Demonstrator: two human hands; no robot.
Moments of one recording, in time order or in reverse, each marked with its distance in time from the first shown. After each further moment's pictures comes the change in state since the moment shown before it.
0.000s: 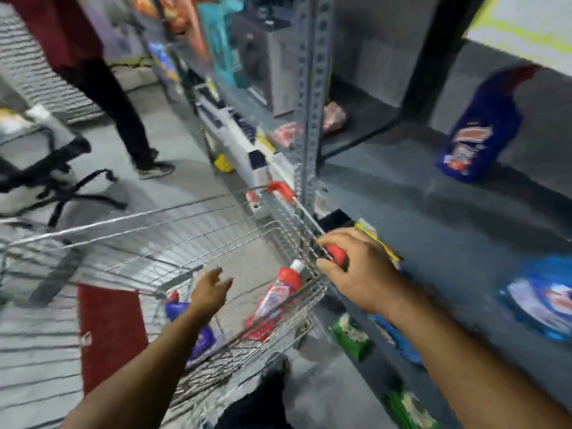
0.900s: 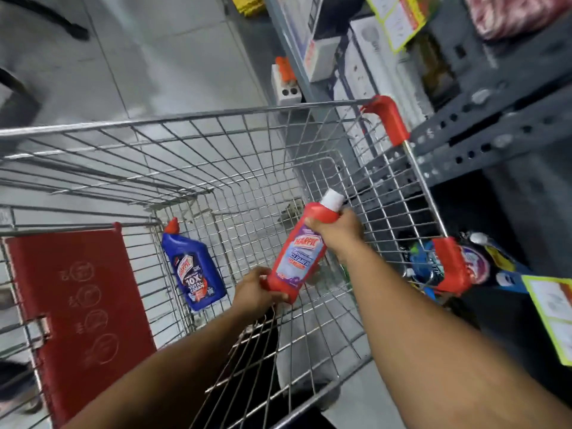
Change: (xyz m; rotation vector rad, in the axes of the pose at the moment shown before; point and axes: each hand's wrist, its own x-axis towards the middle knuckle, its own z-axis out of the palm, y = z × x) left_hand 0.091 -0.115 0.076 -0.189 -0.435 -0.449; right_hand 0.155 0.119 0.304 0.278 -0.258 1.068
